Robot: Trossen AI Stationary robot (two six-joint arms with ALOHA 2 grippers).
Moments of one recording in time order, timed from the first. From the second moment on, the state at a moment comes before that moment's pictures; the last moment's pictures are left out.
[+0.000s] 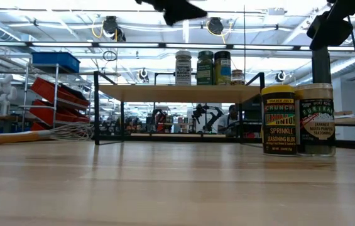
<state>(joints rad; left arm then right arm) 0.06 1.50 1.21 -0.04 0.18 0.16 0.41 0.91 0.85 -0.80 0.18 0.63</state>
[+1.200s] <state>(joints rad) -0.06 1.89 1.21 0.31 0.08 0.11 0.41 0.91 0.85 -0.85 0.18 0.56</state>
